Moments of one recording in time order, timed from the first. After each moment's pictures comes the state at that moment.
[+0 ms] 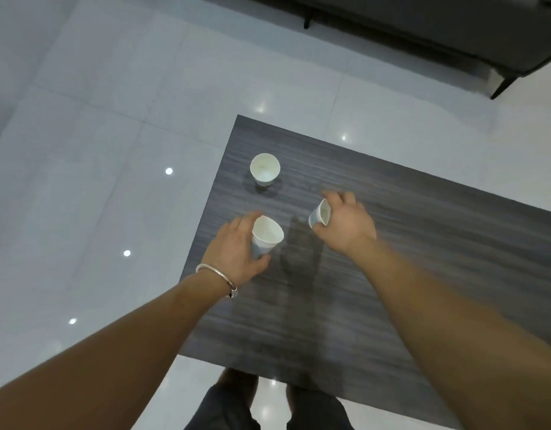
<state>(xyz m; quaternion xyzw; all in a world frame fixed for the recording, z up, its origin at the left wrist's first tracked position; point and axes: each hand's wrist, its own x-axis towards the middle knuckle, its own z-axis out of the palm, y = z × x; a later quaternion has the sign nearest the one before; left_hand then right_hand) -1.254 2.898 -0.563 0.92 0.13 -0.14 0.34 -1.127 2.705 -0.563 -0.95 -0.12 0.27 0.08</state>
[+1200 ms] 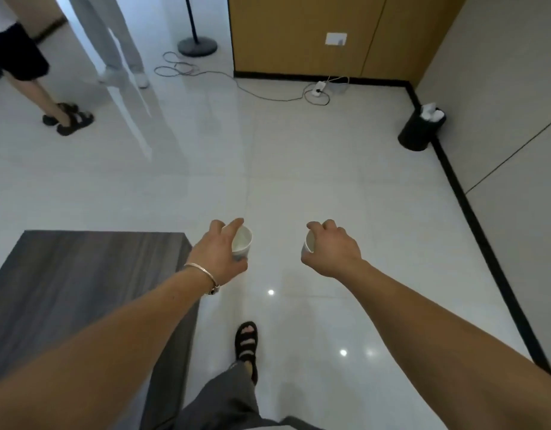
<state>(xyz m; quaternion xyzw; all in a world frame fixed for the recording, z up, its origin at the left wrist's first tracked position) -1.612 2.090 -0.349 0.70 -0.68 -0.19 0.11 -1.857 2.055 -0.336 -0.74 0.65 0.03 0.19</state>
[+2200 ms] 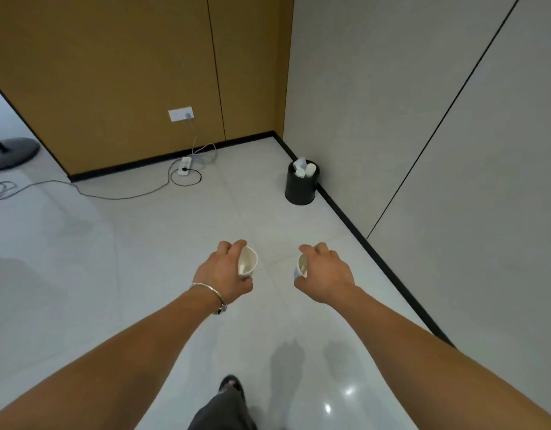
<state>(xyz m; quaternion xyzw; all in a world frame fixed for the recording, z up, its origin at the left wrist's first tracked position) -2.012 1.507 -0.316 0.51 -0.84 -0.17 0.07 -2.224 1.591 -0.301 -0.58 0.79 -0.03 0.17</state>
